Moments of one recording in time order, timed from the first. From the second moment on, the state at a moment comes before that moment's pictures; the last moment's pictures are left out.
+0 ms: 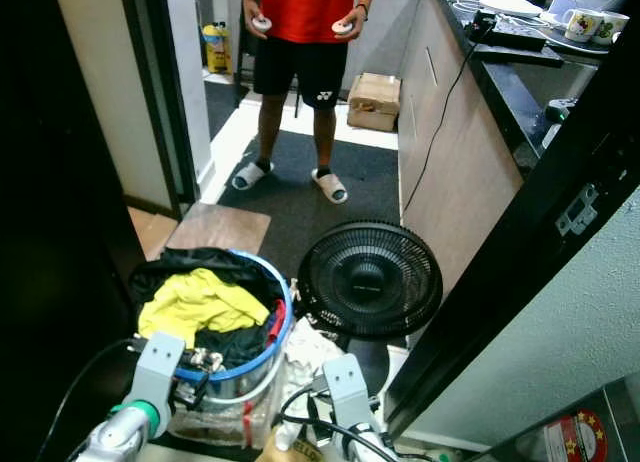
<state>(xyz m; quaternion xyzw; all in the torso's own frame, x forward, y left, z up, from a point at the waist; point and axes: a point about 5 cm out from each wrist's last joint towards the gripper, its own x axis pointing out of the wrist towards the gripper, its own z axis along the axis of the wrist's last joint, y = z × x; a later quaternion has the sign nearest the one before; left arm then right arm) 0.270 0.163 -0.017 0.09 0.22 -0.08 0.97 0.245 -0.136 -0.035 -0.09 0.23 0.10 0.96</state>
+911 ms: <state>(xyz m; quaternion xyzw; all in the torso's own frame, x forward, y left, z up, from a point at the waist) 0.269 0.165 -0.018 0.09 0.23 -0.06 0.97 0.252 -0.134 -0.029 -0.10 0.21 0.11 0.97</state>
